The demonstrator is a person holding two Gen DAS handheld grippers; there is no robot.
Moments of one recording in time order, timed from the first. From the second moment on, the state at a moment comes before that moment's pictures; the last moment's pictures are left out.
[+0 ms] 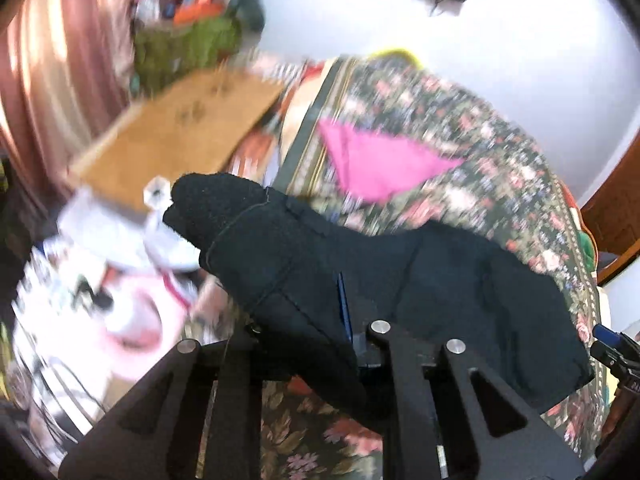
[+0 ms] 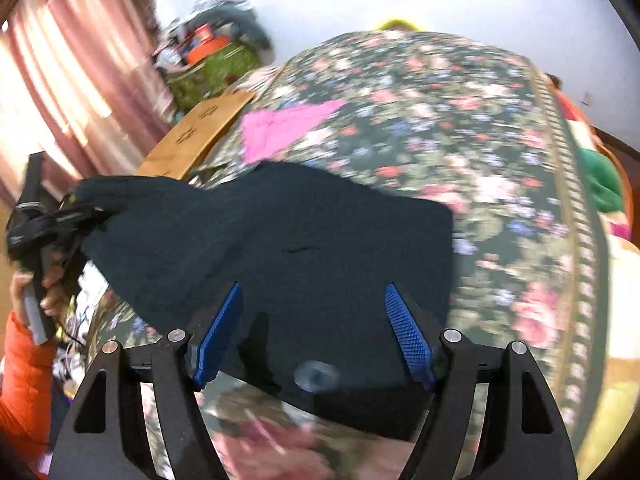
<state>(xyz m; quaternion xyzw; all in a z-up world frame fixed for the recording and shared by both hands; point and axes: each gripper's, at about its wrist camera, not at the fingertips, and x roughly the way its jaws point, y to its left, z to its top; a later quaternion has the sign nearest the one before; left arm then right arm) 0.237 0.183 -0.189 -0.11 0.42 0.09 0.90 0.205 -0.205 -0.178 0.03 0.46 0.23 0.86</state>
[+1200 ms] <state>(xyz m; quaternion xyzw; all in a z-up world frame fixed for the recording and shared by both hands) 0.294 -0.134 -0.187 0.04 0.48 -0.20 0.85 0.201 -0.250 -0.226 0.07 0.49 0.22 0.84</state>
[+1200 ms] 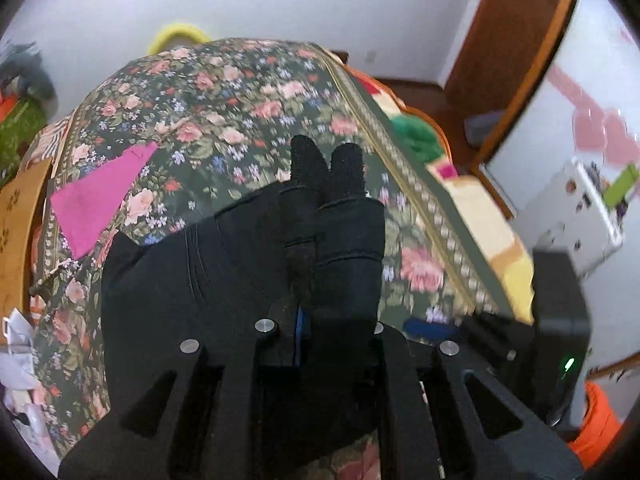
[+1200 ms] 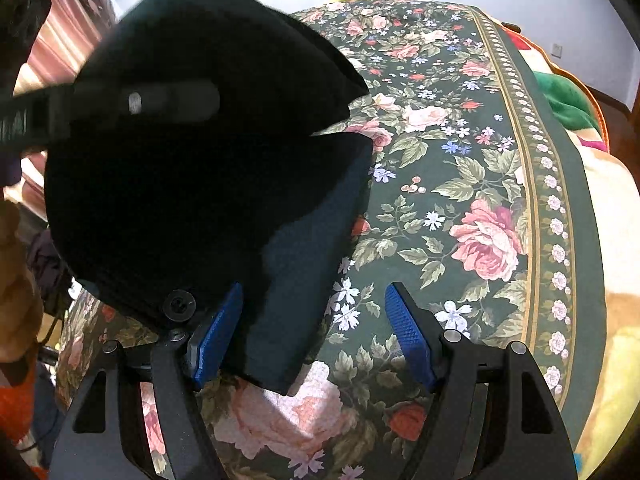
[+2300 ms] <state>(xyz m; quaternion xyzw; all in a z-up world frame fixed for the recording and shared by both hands) 0.447 -0.007 -0.242 0.11 0.52 -0.03 0.85 0.180 -0.276 -0.192 0.11 0.45 0.18 0.87</state>
